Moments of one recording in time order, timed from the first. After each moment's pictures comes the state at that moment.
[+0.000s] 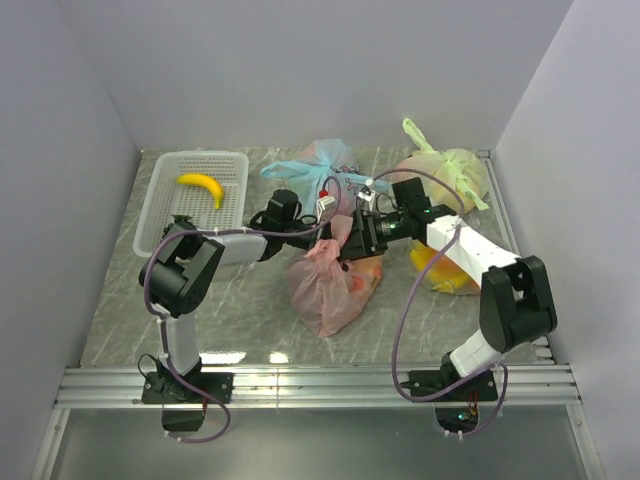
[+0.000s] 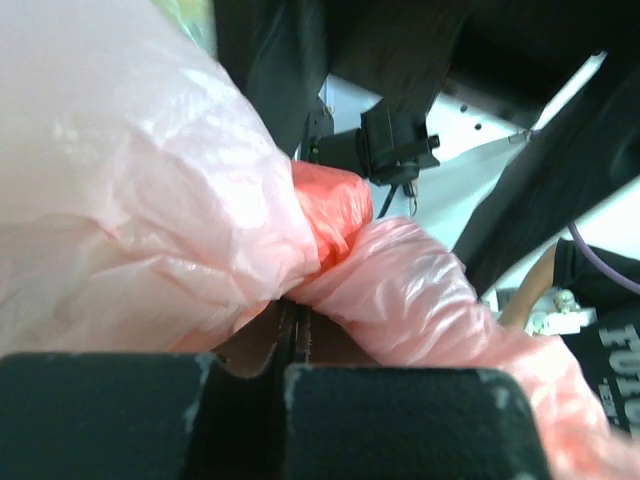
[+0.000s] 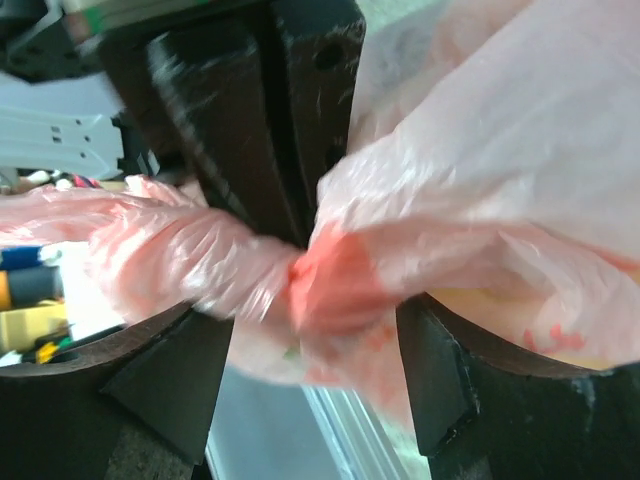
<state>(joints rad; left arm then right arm) -0.57 1.91 1.06 0.44 1.21 -0.70 0.34 1.58 1.07 -0.41 -0.95 0.28</state>
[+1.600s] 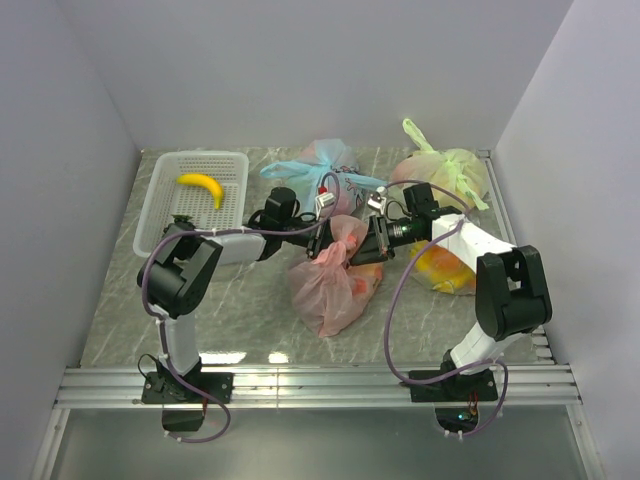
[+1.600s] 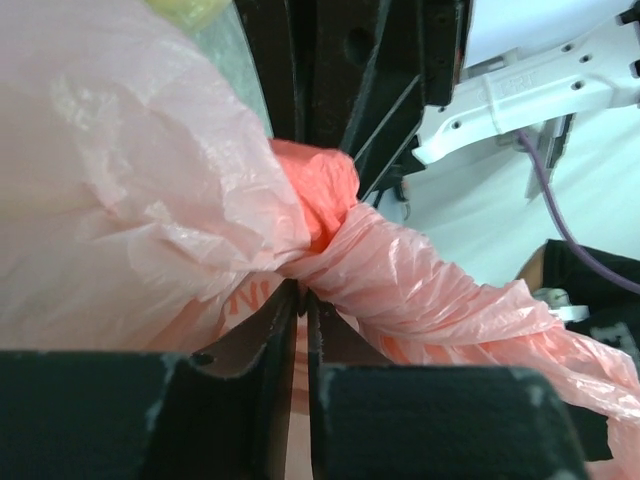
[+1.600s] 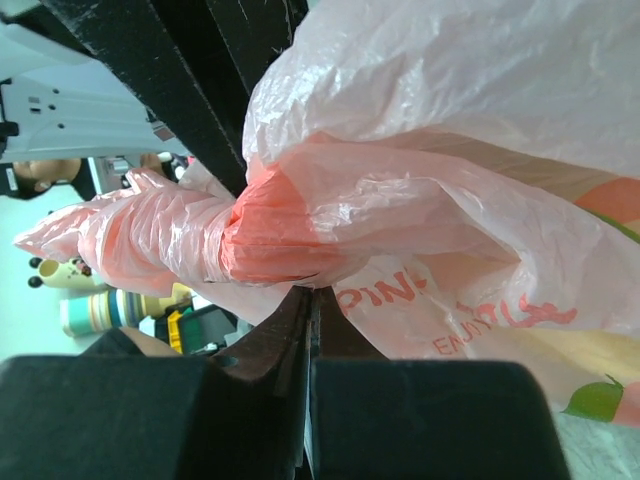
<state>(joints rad) -0.57 1.91 1.06 0.52 1.23 -0.77 0.23 1.63 1.04 -0.51 -1.18 0.27</state>
